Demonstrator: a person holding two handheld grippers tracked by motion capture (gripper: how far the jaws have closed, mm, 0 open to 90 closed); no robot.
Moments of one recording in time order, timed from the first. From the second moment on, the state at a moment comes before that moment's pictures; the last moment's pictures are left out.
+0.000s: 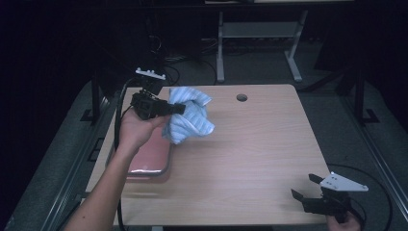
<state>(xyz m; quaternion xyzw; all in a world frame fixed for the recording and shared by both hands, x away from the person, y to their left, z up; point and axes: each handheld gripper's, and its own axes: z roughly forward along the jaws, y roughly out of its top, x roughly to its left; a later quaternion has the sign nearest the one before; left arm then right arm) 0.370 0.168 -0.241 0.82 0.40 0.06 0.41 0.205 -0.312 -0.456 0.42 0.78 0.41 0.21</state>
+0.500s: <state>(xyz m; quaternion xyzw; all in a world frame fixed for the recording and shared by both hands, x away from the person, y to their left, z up) 0.383 0.123 -0.268 0.83 0.38 0.03 0.40 0.205 -0.313 -0.456 0.42 0.78 0.41 0.21</state>
